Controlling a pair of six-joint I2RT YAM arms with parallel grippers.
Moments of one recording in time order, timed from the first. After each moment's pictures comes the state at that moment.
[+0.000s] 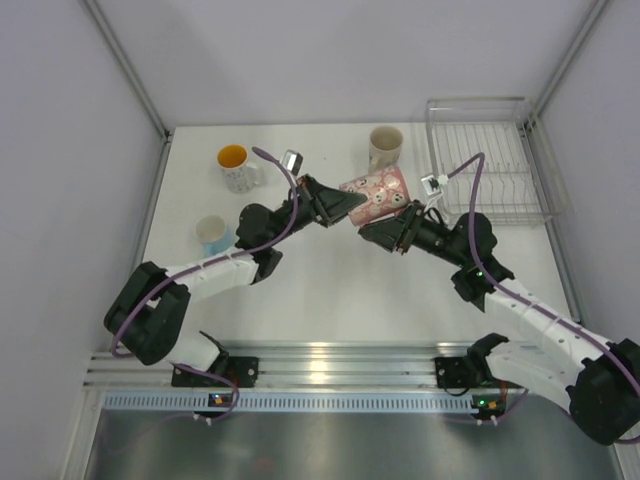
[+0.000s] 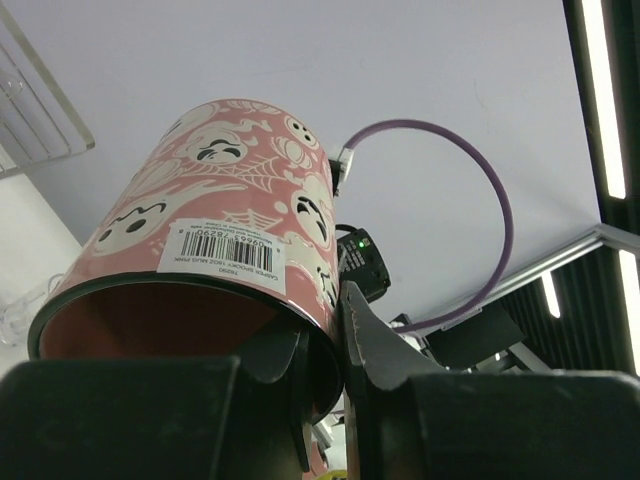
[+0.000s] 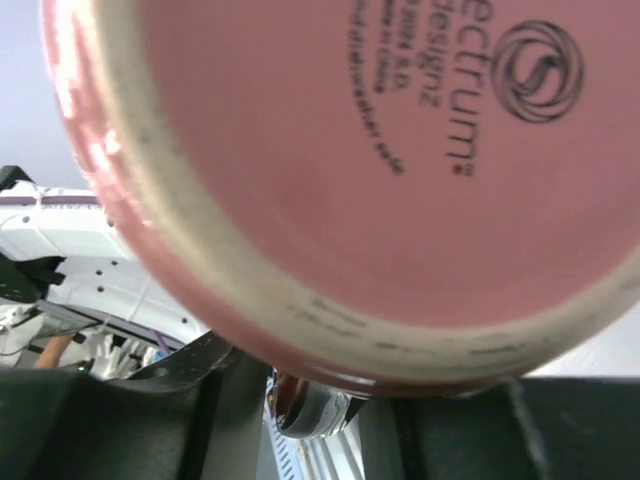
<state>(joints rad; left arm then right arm) -0.65 1.45 0.73 1.18 0.48 -1.49 0.55 0.96 0.56 0.49 -0.53 0.85</state>
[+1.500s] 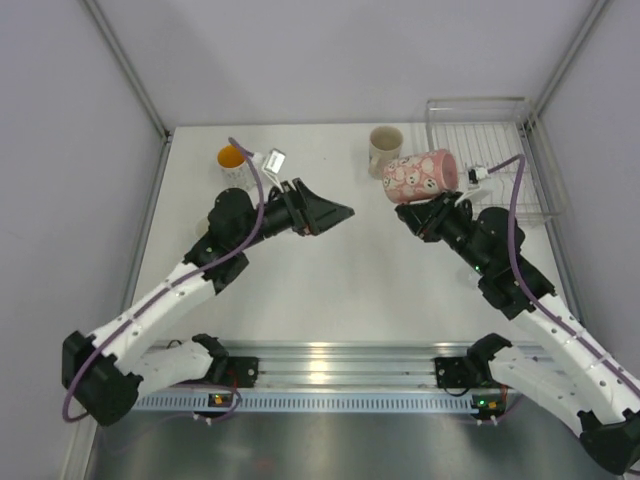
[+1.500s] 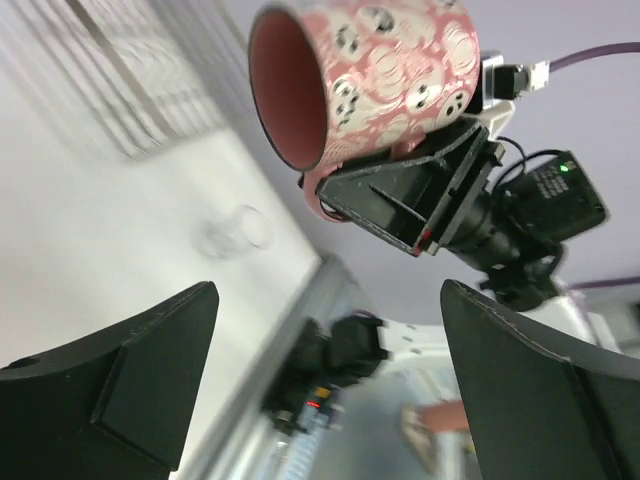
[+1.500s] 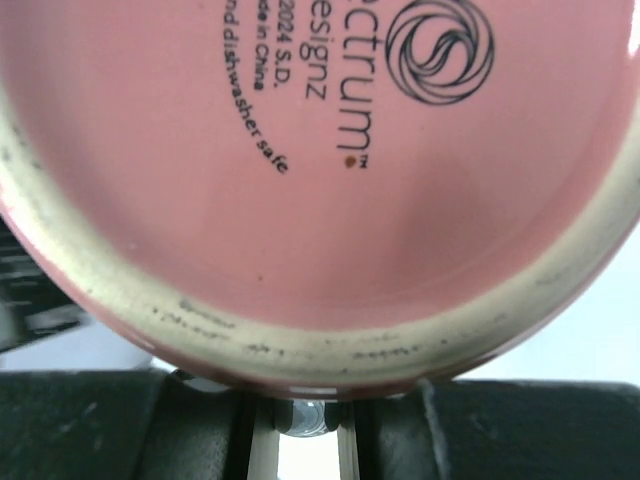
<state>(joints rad) -0.63 1.13 0.77 0.45 0.52 -1.06 0.56 0.74 0.74 -0.06 -0.05 0.70</state>
